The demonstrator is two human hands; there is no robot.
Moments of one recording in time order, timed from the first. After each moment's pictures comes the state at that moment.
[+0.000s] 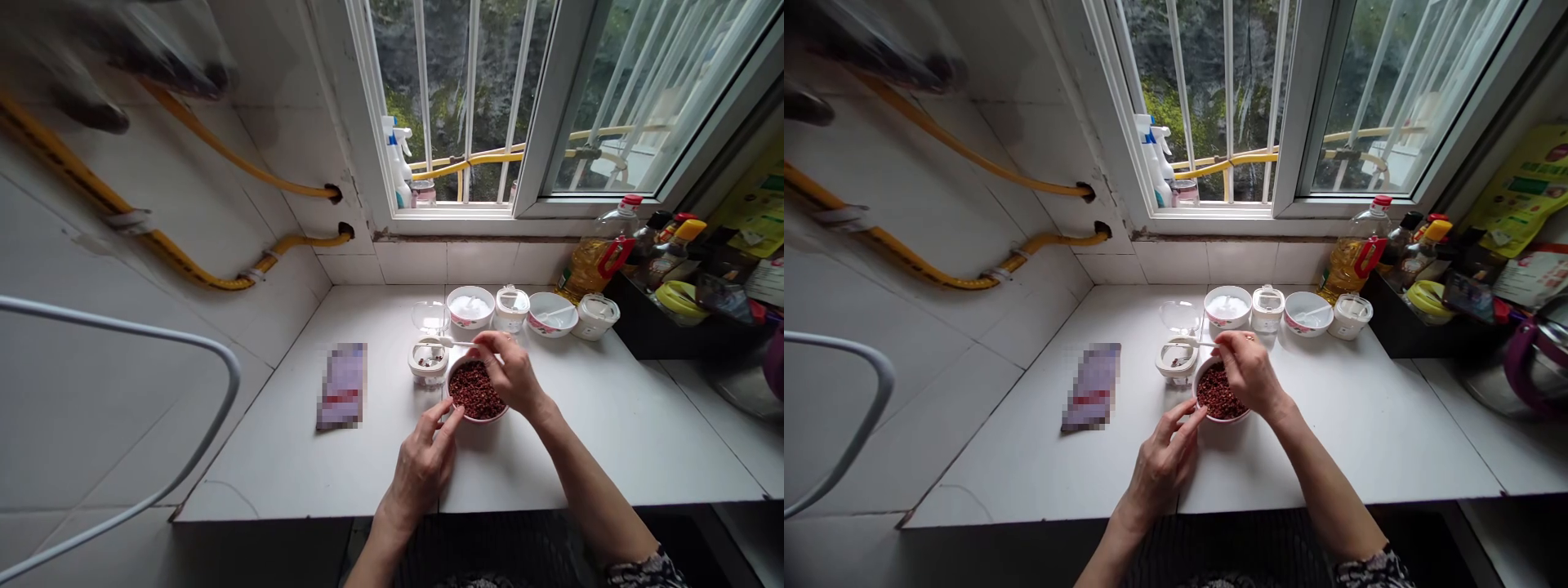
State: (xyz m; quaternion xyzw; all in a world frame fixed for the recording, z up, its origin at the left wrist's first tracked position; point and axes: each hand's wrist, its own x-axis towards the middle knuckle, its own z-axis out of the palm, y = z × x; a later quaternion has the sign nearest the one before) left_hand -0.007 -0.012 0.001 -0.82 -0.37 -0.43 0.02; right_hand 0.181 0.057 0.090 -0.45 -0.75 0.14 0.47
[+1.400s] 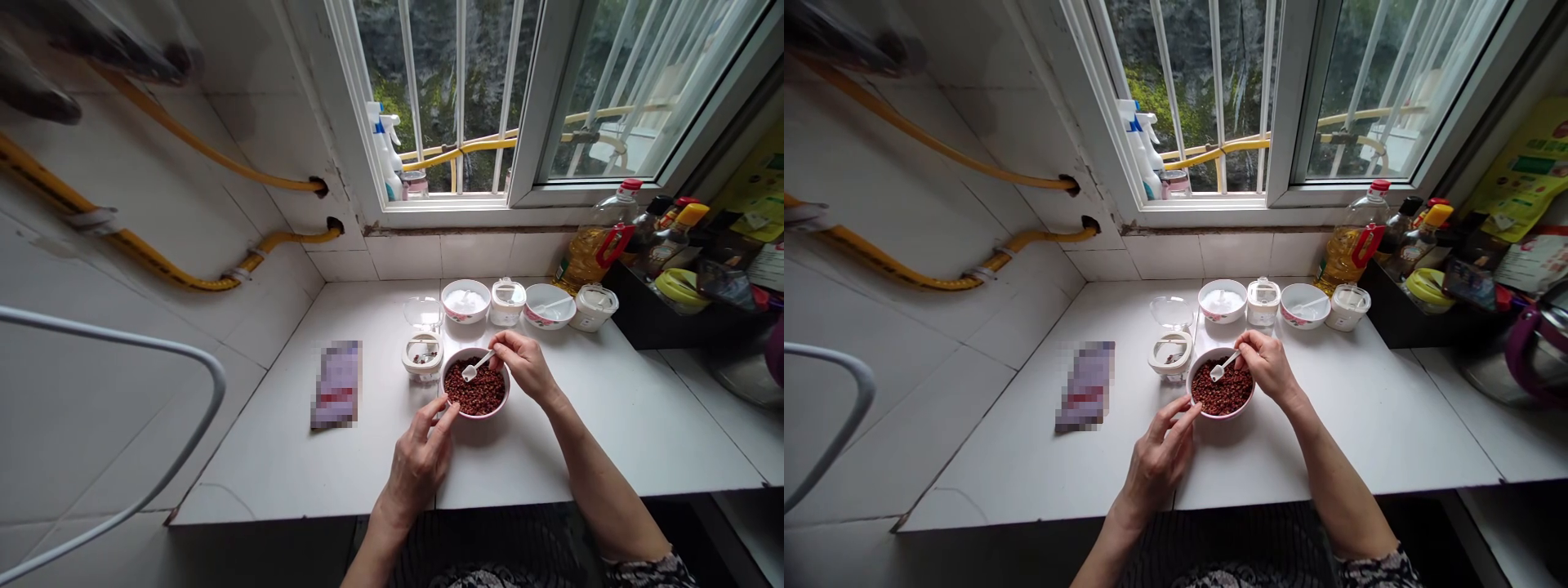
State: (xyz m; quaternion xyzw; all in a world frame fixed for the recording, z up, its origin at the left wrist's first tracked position) left_hand -0.006 -0.012 0.004 -0.82 -0.37 -0.43 0.02; right_hand 0.213 0.064 0.079 -0.52 -0.60 0.39 0.46
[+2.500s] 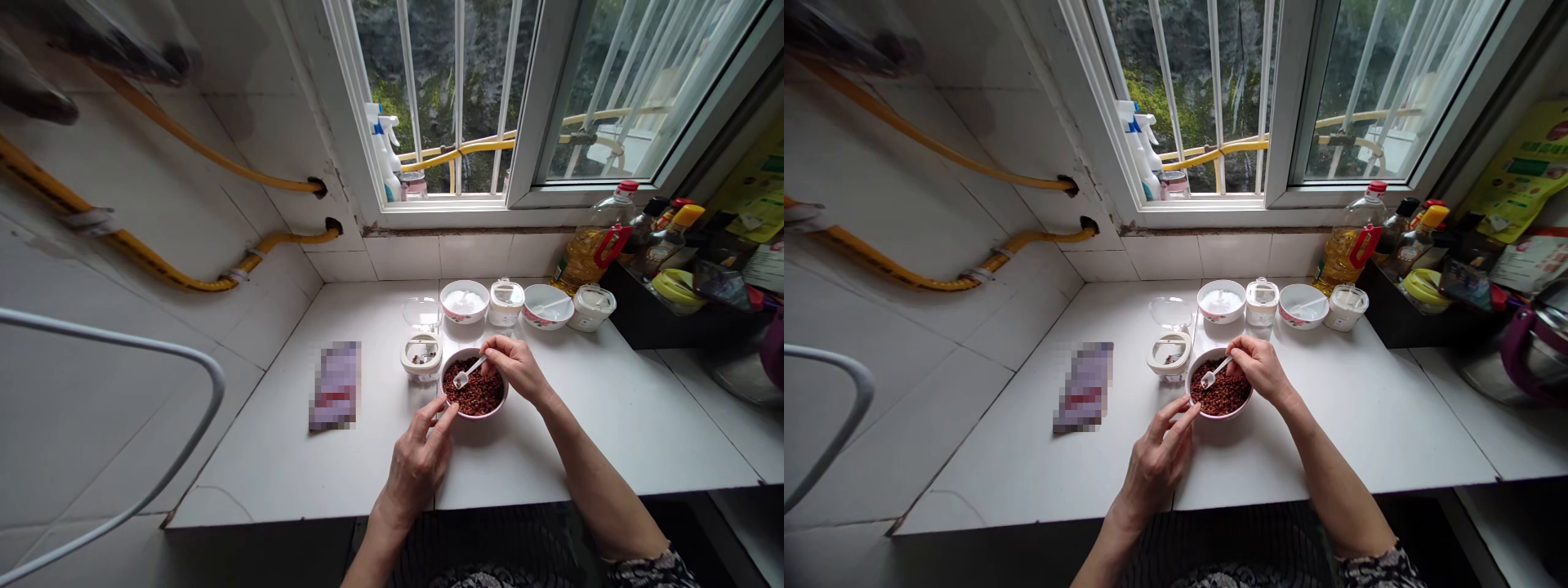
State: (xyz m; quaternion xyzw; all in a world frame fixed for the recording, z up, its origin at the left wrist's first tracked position) left_hand -0.006 -0.013 0.005 -0.82 -0.37 -0.44 0.03; right_hand 0.206 0.066 0.075 -0.50 -0.58 0.47 0.45
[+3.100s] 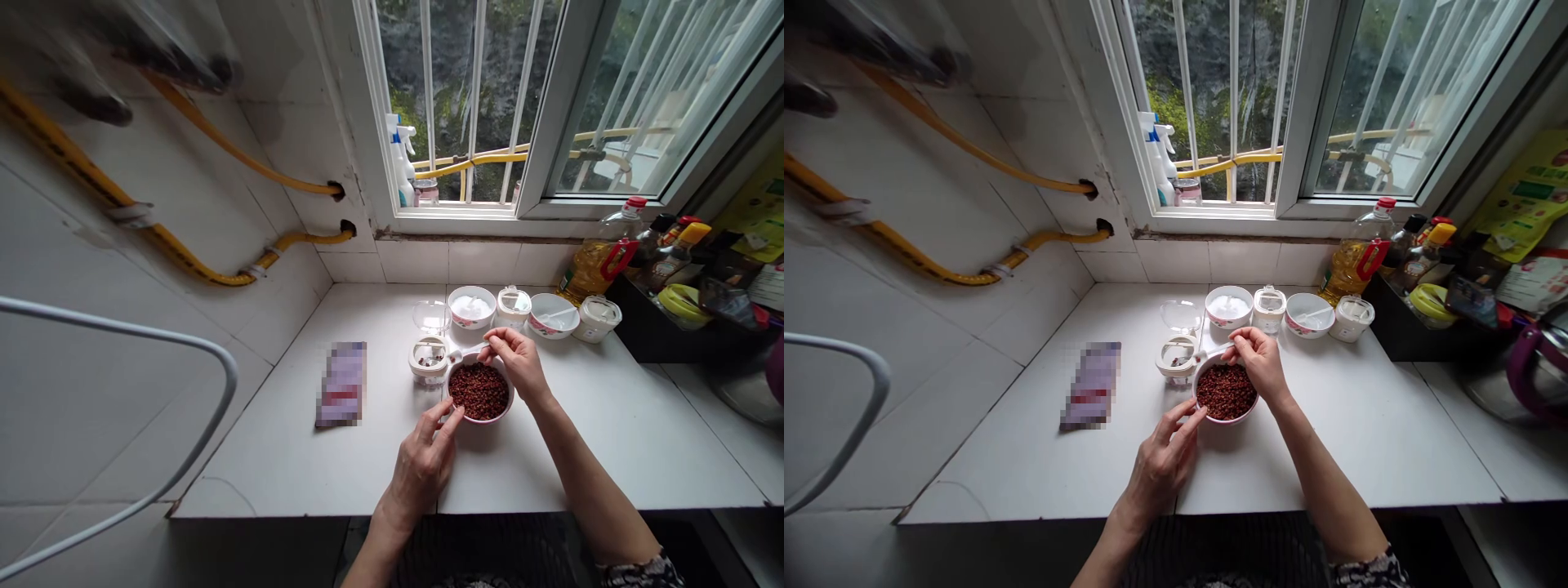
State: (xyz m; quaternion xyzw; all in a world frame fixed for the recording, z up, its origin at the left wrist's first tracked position) left_hand -0.005 -0.012 0.001 -0.82 -0.37 -0.44 0.02; right_hand 0.188 0.074 0.084 -0.46 -0.53 0.45 0.55
